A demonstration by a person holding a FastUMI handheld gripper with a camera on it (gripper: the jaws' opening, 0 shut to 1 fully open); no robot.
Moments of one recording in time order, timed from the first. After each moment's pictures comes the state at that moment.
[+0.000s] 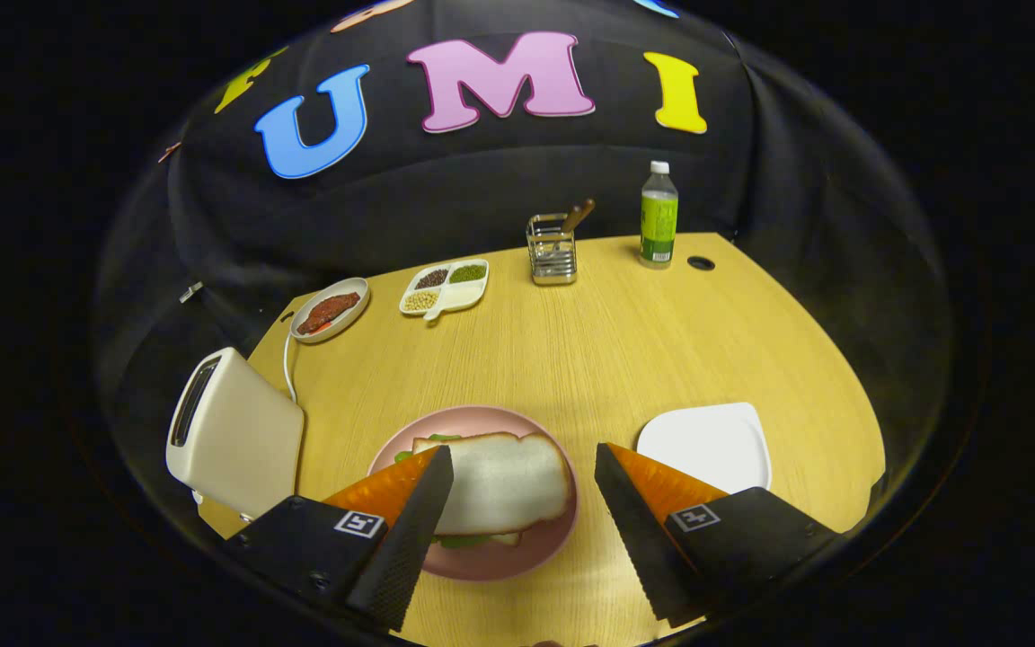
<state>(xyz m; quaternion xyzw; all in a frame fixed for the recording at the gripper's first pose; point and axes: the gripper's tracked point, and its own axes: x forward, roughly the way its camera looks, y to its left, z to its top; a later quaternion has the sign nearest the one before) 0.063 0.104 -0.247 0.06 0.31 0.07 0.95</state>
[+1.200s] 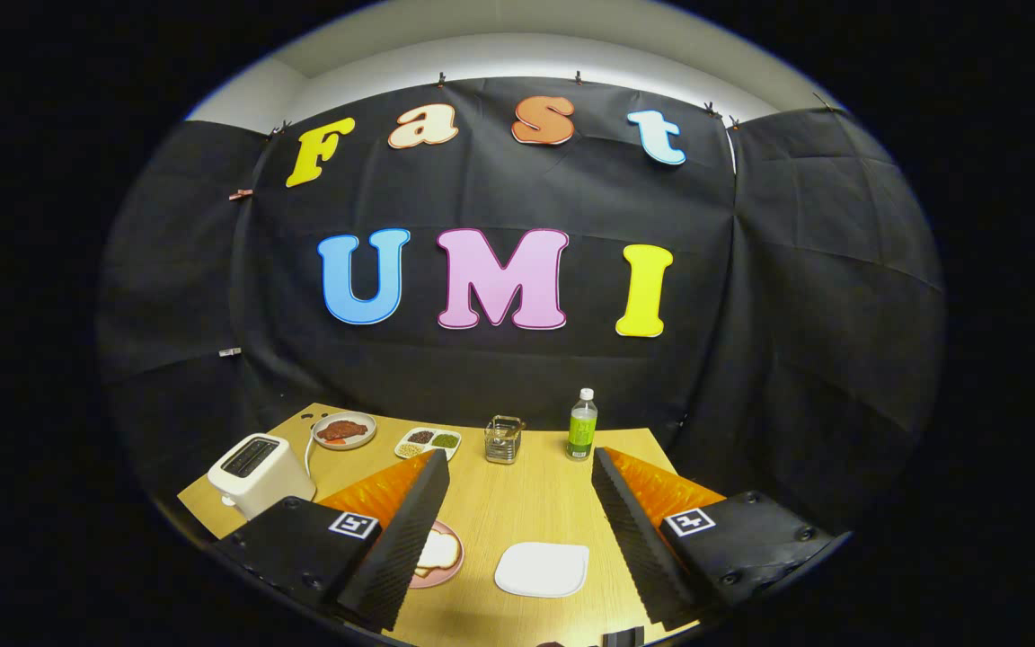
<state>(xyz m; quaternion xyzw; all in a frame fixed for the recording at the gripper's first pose) 0.004 -0.035 -0.014 0.02 0.08 0.09 0.99</state>
